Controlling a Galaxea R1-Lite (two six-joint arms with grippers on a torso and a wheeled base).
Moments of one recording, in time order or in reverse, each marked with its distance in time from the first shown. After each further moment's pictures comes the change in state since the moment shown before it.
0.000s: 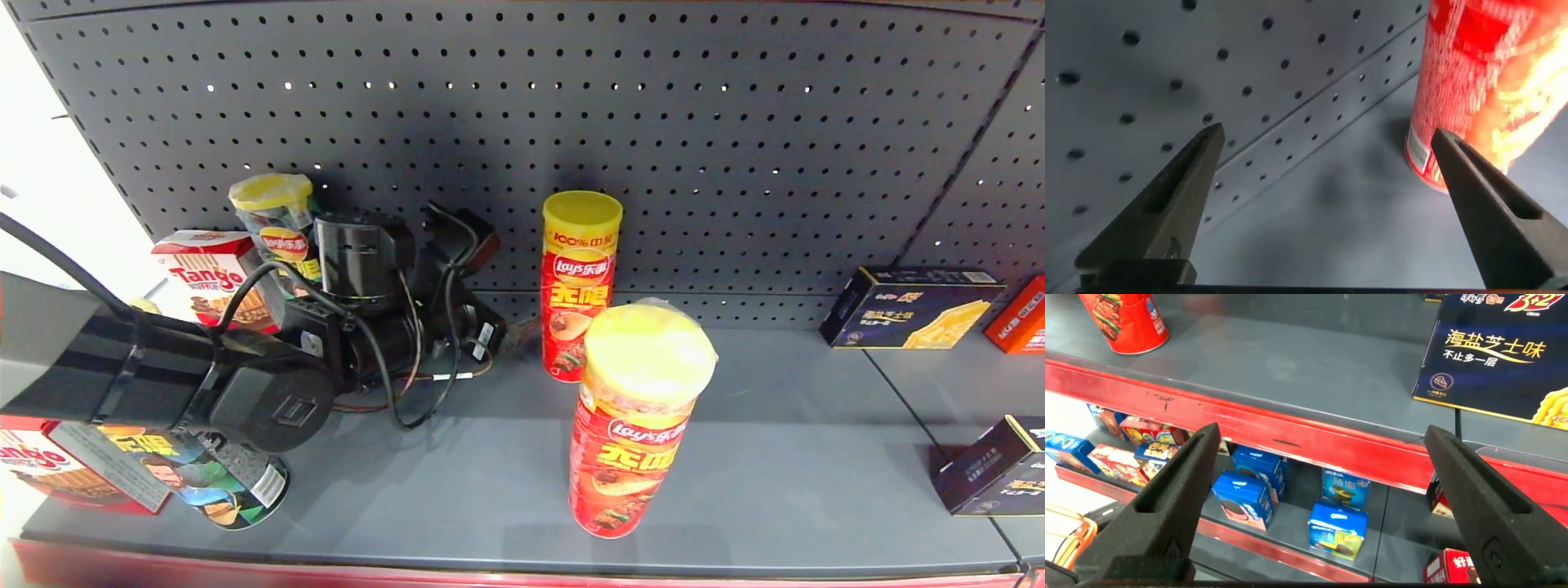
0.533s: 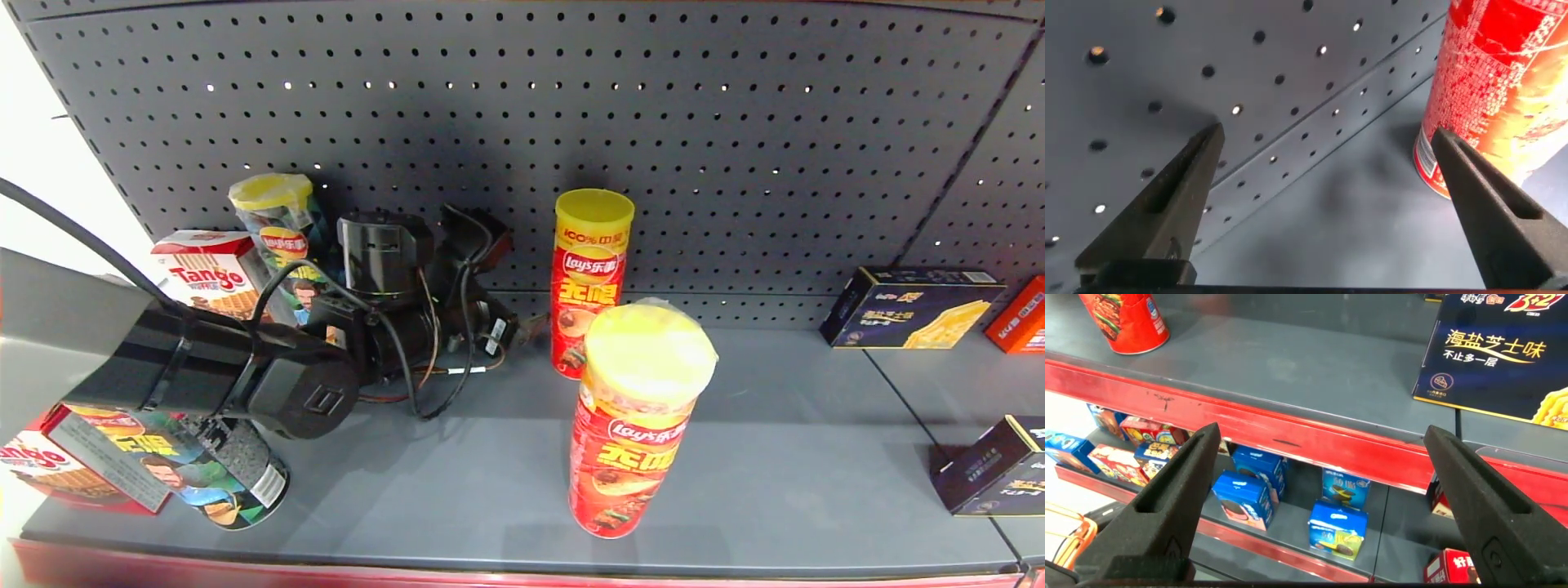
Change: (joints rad) left arm -0.009 0.054 -0.064 0.005 0.000 -0.006; right arm 0.000 0.000 0.000 0.000 0.000 0.000
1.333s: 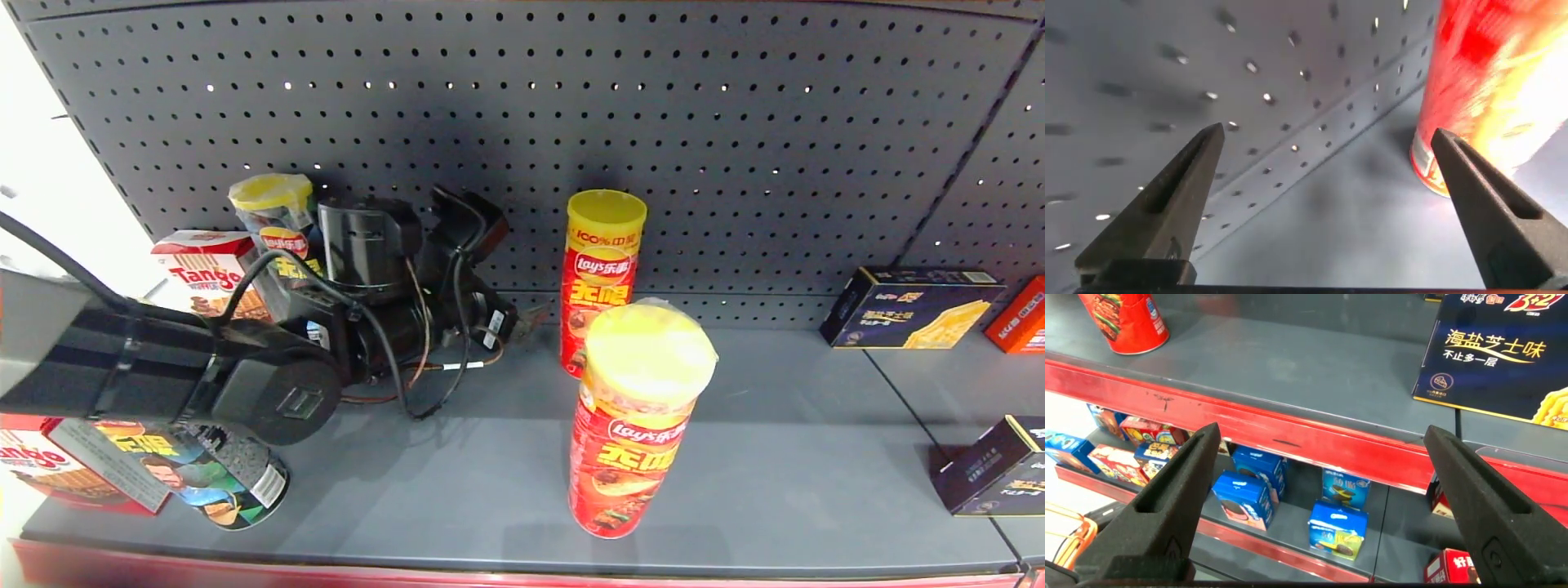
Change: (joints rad) left arm -0.017 -0.072 0.033 0.002 0.012 -0.010; right arm 0.000 0.000 0.000 0.000 0.000 0.000
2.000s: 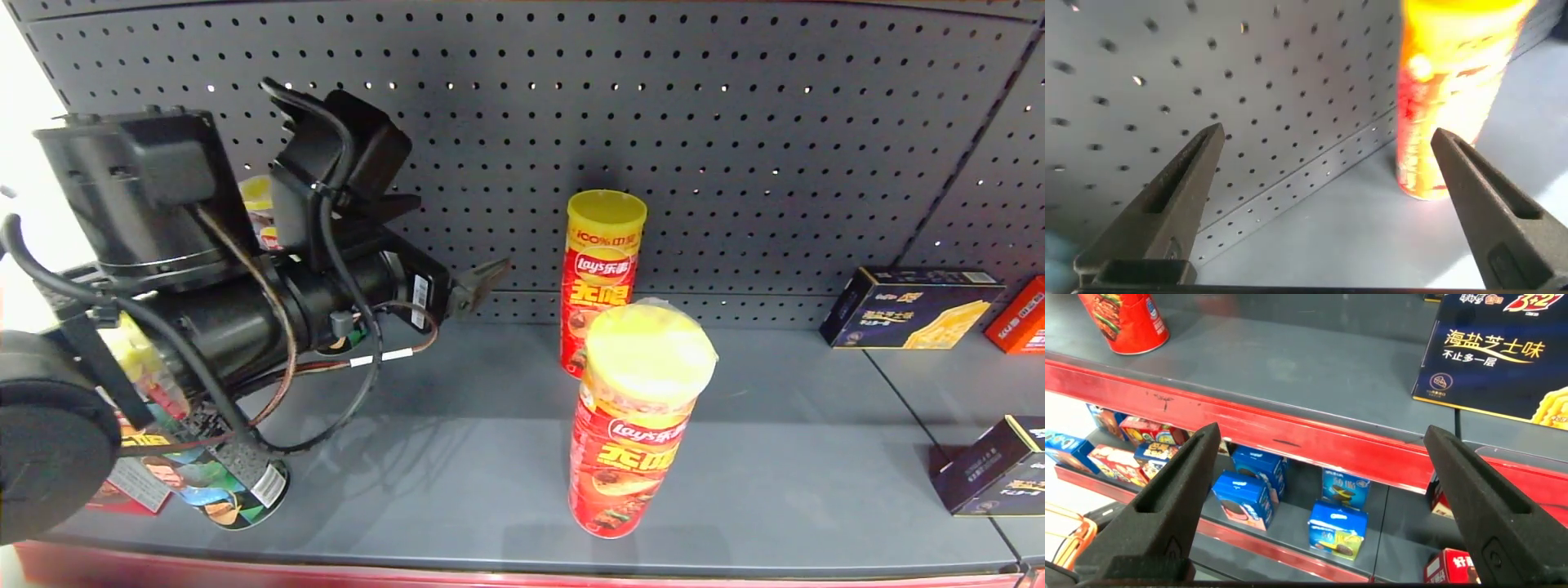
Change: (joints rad) left arm -0.049 -0.340 0.179 0.002 0.063 -0.014; right arm -0.001 0.000 0.000 0.000 0.000 0.000
